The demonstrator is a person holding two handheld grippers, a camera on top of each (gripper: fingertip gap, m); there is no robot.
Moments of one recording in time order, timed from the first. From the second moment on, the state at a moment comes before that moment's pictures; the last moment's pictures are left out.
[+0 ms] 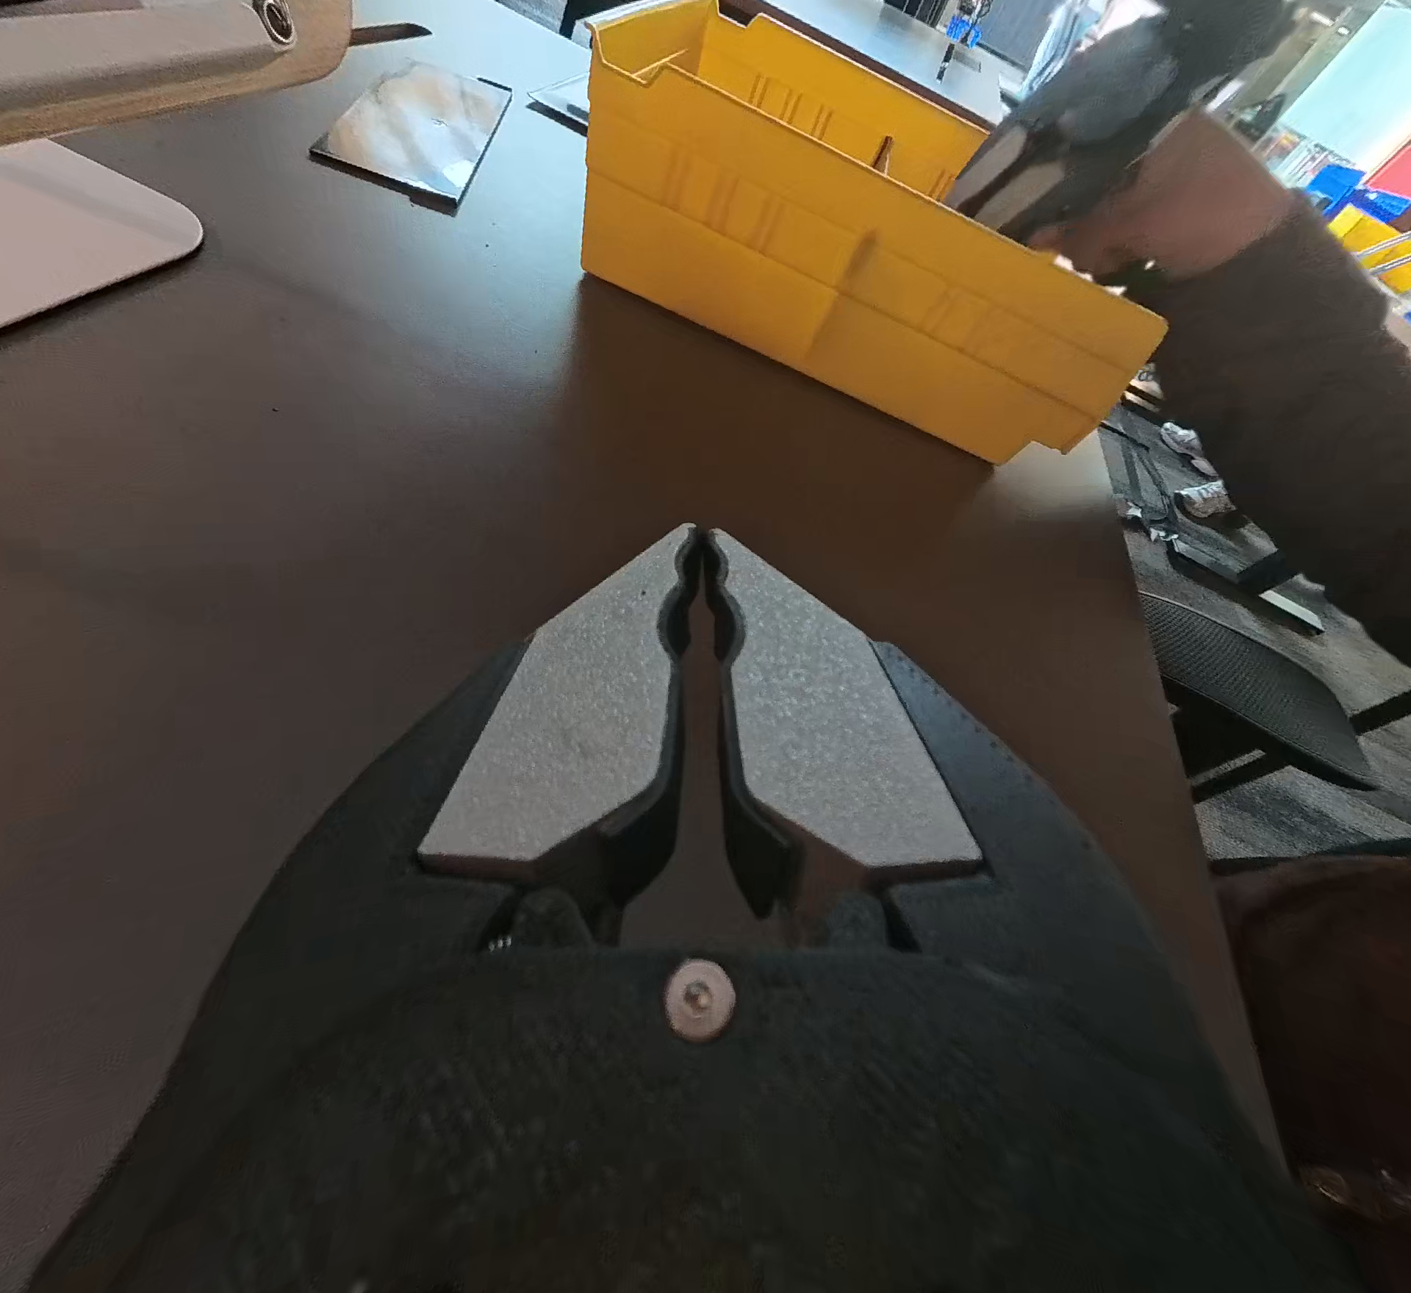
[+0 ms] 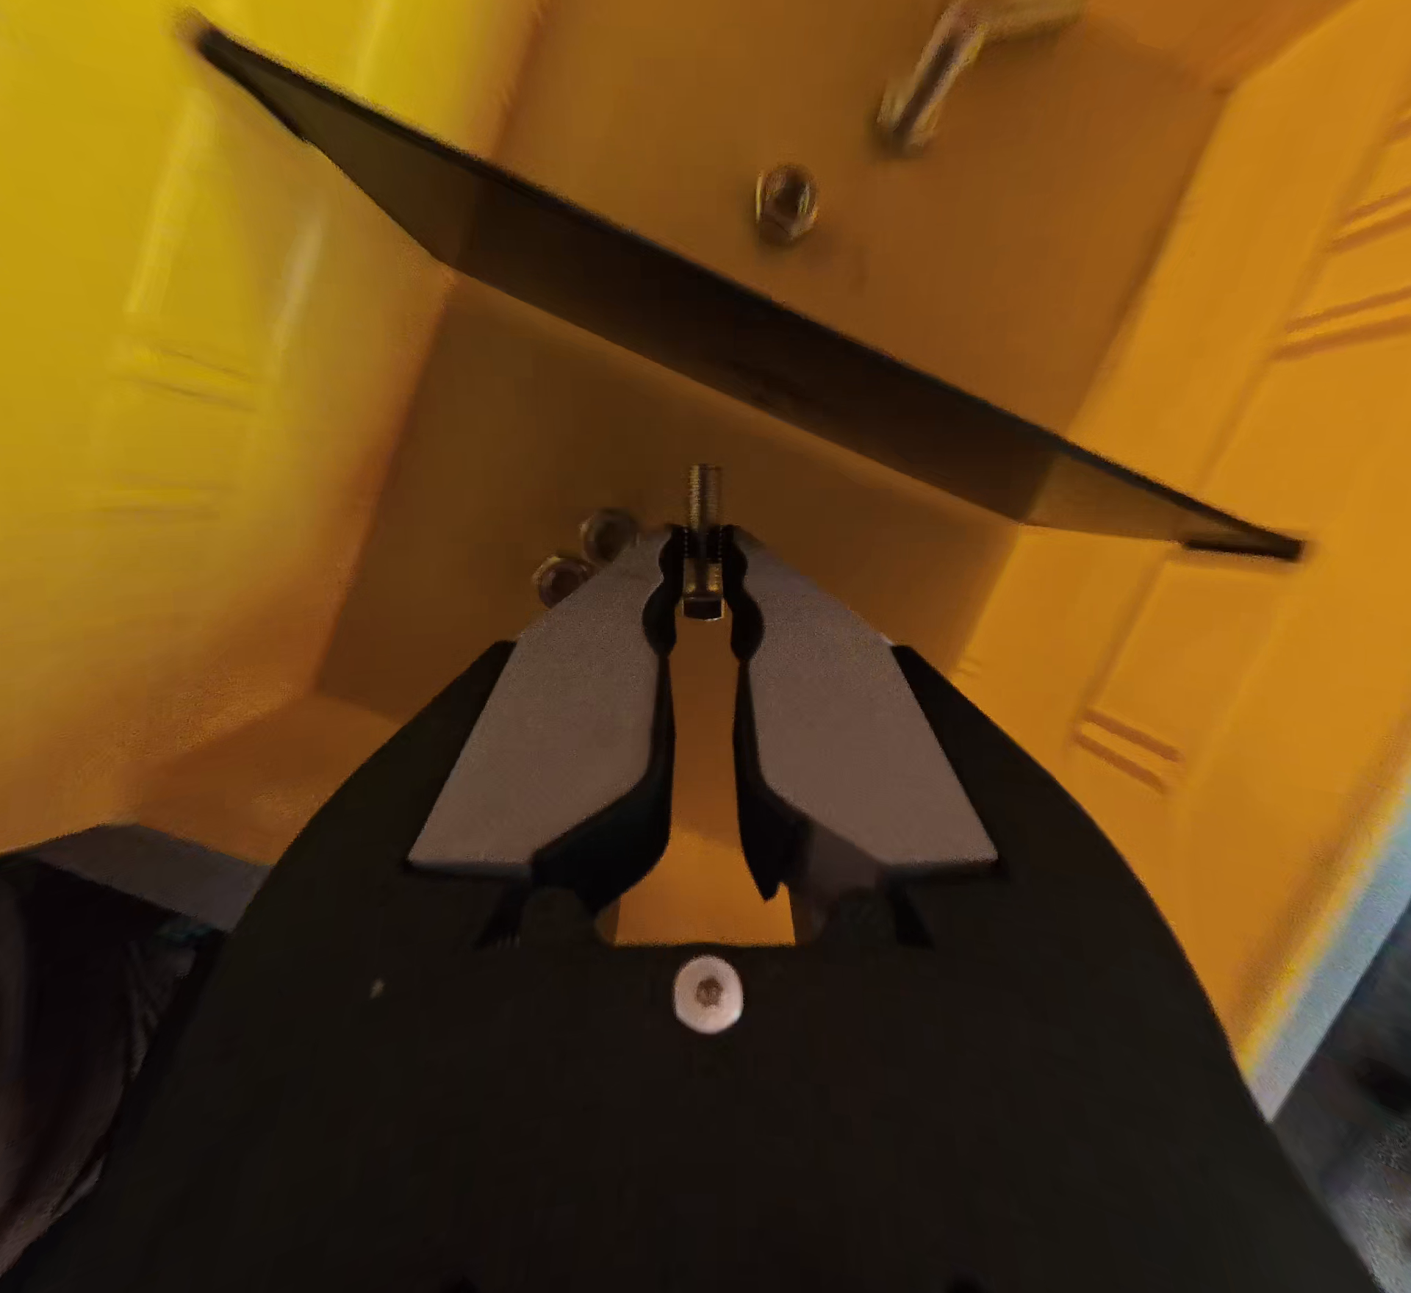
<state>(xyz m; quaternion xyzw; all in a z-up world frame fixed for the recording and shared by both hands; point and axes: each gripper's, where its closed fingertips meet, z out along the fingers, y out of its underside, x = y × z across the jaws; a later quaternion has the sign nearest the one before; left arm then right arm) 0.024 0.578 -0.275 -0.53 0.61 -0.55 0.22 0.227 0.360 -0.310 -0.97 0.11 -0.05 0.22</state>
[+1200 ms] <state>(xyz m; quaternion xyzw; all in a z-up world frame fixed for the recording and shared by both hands) 0.023 0.568 -0.300 -0.56 0.65 -0.48 0.19 0.277 0.446 -0.294 -0.99 -0.02 0.00 0.12</state>
